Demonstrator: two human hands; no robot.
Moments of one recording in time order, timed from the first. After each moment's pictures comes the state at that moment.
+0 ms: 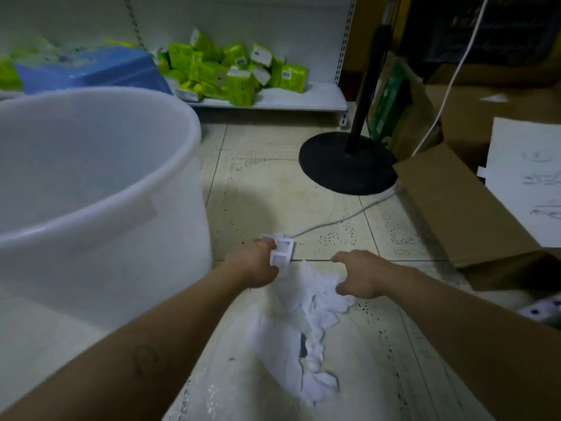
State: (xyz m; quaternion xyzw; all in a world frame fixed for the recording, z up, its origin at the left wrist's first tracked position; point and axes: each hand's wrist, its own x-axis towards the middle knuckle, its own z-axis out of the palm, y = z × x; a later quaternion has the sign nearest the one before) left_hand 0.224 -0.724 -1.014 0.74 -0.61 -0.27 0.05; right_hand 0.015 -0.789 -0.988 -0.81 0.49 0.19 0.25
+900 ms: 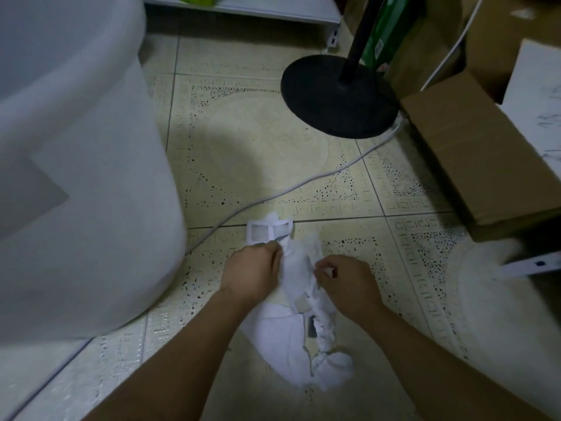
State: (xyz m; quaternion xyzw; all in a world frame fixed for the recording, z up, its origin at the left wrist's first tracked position) left_hand 0.225 -0.715 -1.142 0.71 -0.67 -0.18 0.14; right_hand 0.040 -0.739 -1.110 -0.73 0.62 -0.09 0.26
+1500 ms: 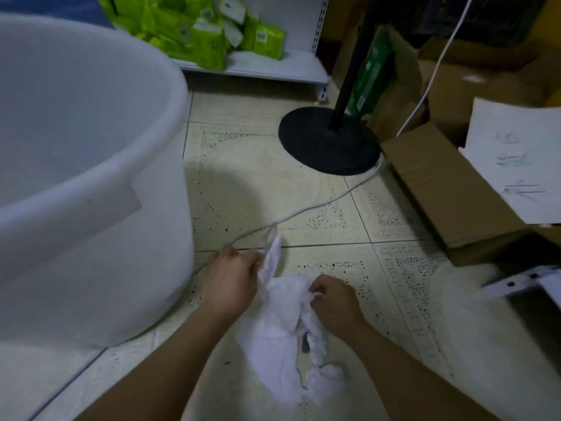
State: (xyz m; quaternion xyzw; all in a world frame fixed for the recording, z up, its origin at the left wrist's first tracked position) left_hand 0.246 -0.690 -1.082 0.74 -0.63 -0.07 0.21; right_hand 0.048 -0.719 -1.088 -0.71 0.62 -0.12 0.31
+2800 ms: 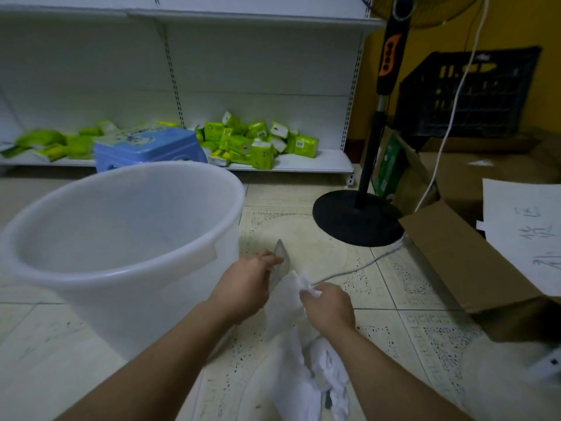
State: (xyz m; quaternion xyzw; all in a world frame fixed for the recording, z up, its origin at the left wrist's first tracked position) left_hand 0.258 -0.656 -0.919 0.70 -0.68 -0.06 0.22; right_hand 0.106 -0.715 -0.976 -0.67 0.62 -0.20 0.35
